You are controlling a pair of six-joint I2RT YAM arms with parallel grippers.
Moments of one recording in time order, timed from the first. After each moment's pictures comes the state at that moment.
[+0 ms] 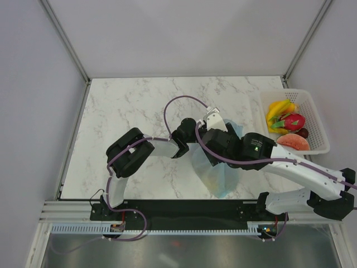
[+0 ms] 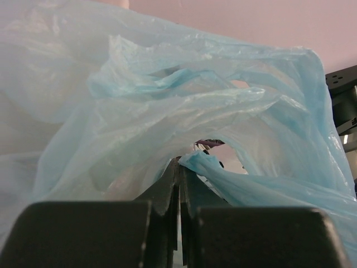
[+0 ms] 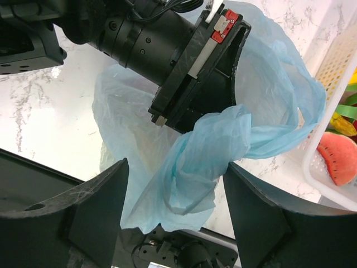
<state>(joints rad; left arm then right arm) -0.89 2.03 1.11 1.04 0.72 -1.11 1.15 1.24 1.41 -1.22 0.61 0.43</state>
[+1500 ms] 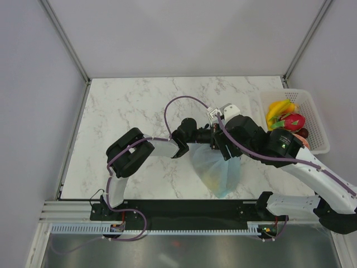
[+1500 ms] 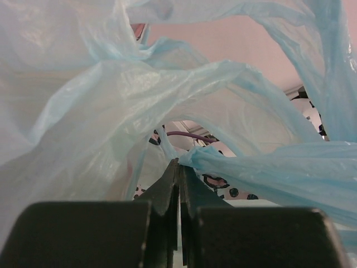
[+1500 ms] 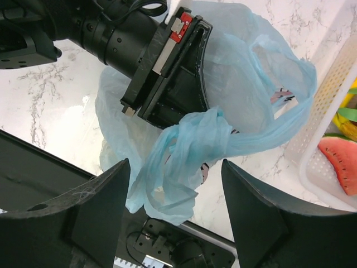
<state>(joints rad) -0.89 2.04 1.11 1.03 0.74 -1.10 0.94 1.10 1.41 -1.18 0.39 0.27</state>
